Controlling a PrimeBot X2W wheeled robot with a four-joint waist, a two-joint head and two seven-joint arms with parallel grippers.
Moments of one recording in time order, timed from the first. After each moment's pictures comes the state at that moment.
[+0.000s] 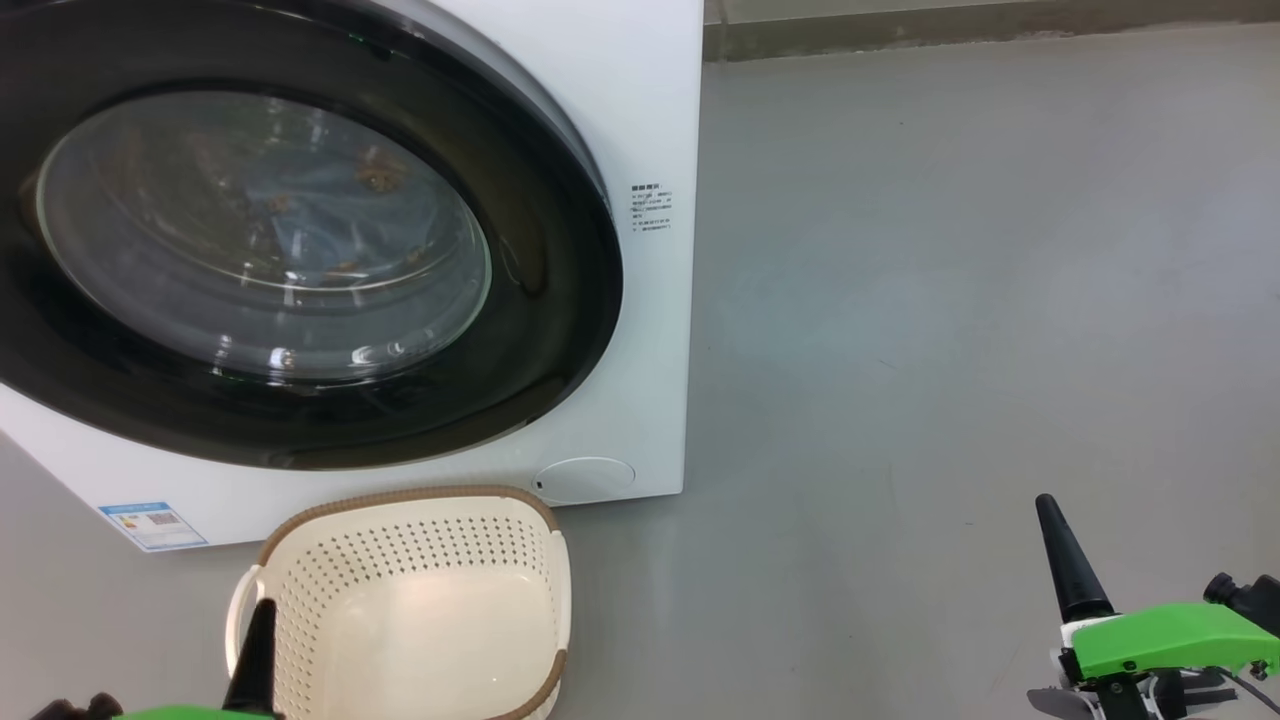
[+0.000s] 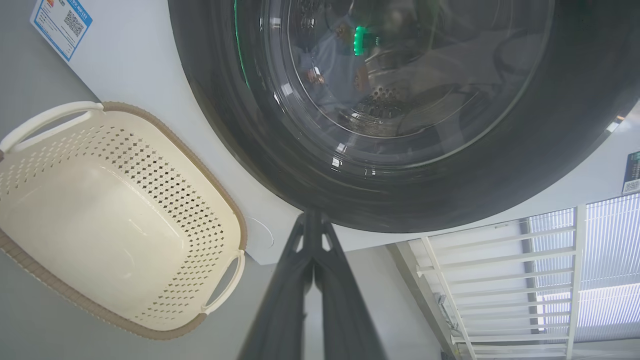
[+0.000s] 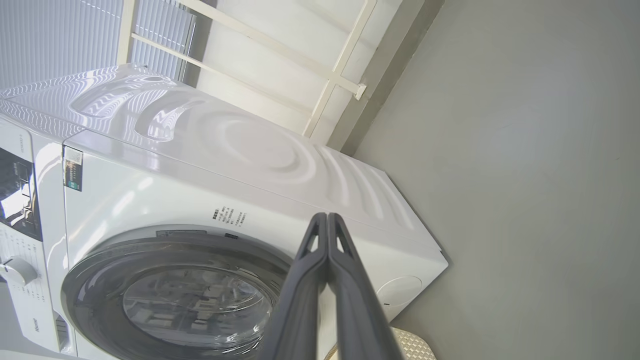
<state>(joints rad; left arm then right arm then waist) -0.02 0.05 0.07 0.27 -1.20 -0.13 -0.01 -0.11 -0.09 -0.01 0.36 1.23 0.13 -0.03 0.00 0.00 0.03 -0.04</state>
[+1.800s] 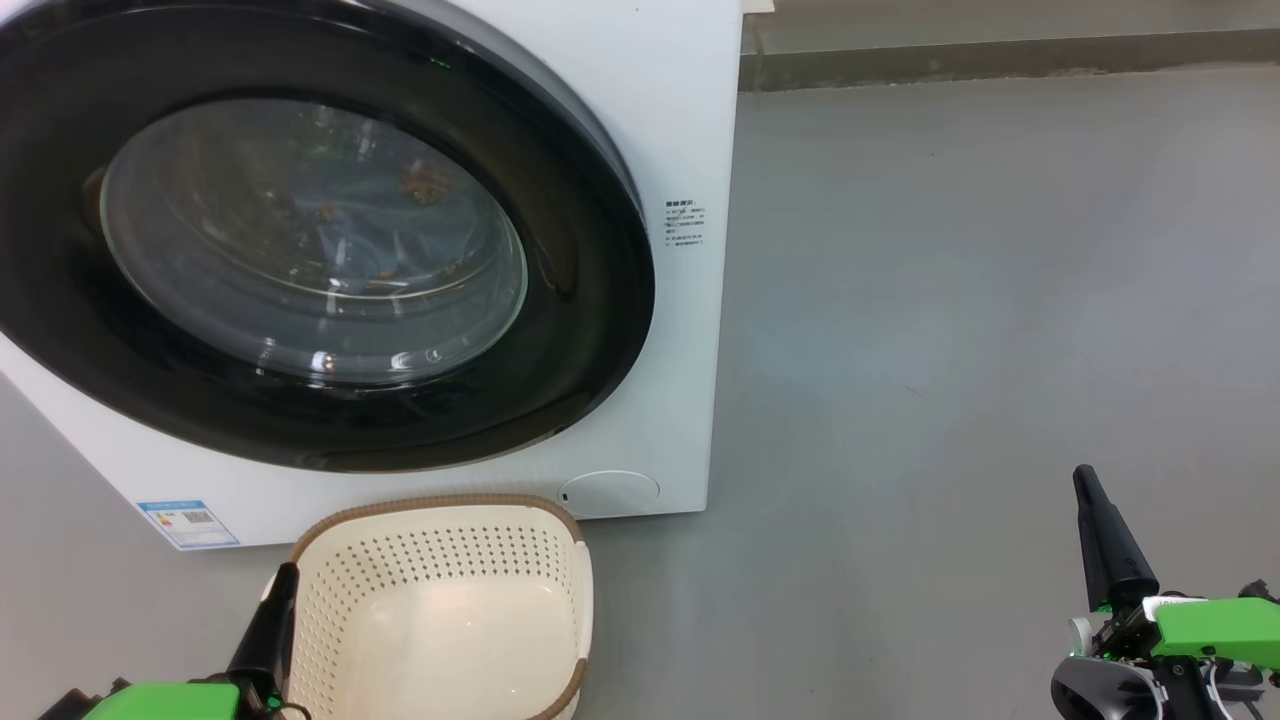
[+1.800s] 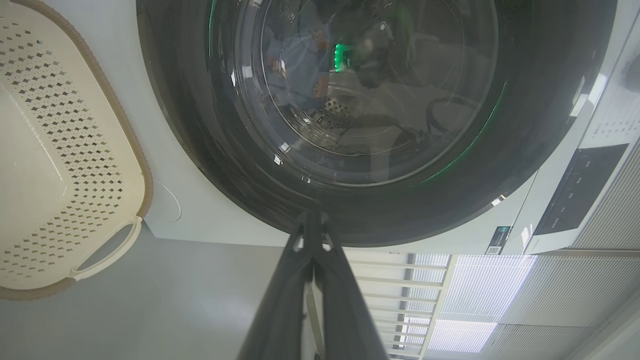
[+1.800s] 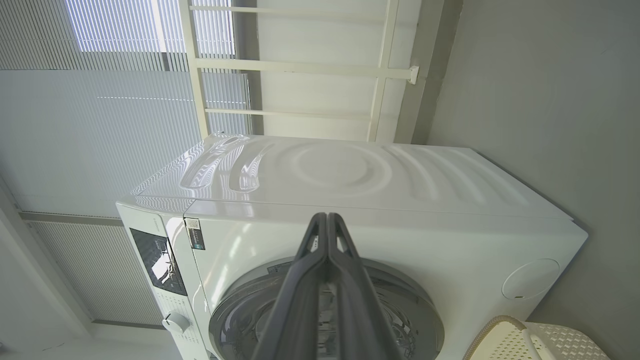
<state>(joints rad) -0.07 0.04 0.08 0.27 -1.60 -0.13 0.11 -0.11 -0.07 -0.10 0.28 1.63 0.13 0.08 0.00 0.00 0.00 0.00</state>
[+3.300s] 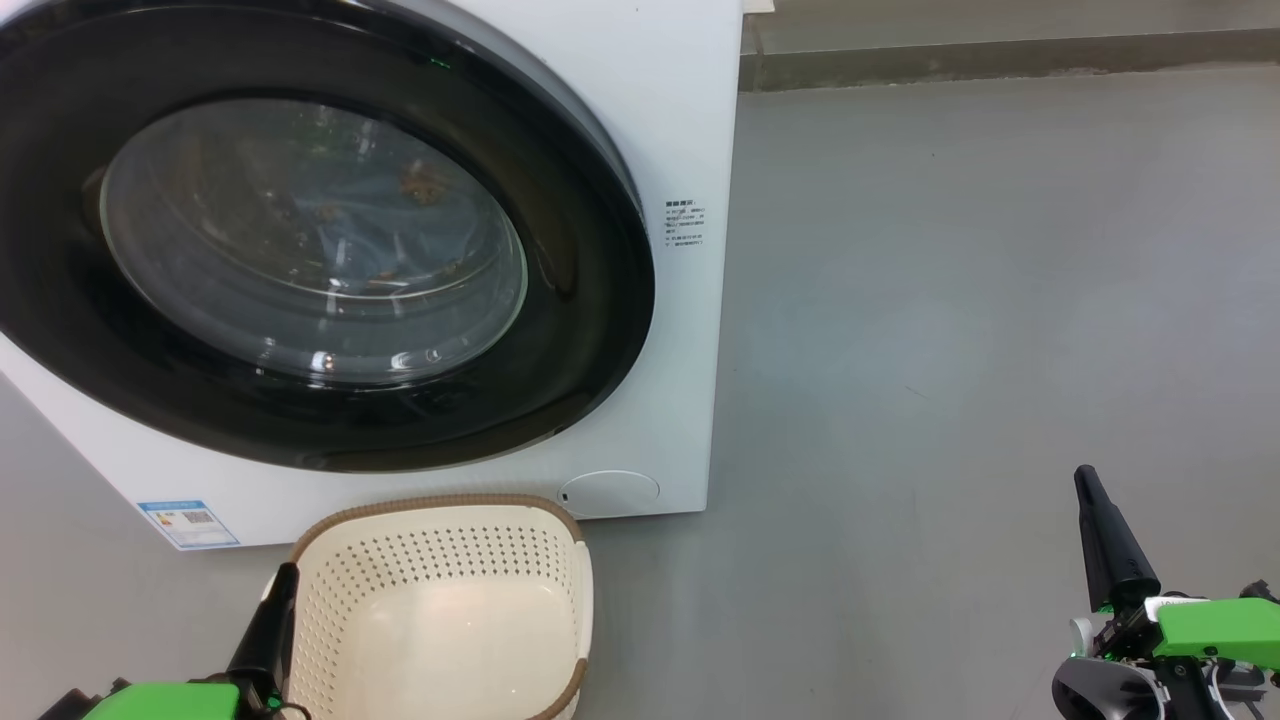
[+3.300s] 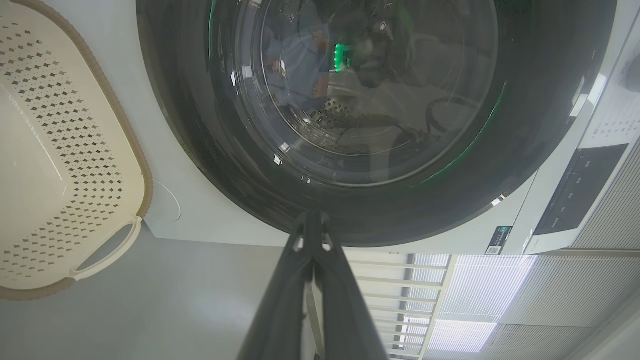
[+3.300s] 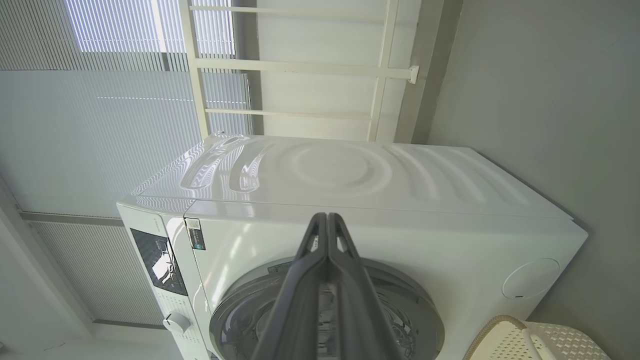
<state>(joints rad) -0.07 0.04 0.08 0.27 -1.60 -0.13 0.11 -0.11 -0.07 -0.10 0.28 1.63 0.13 0.09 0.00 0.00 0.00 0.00</state>
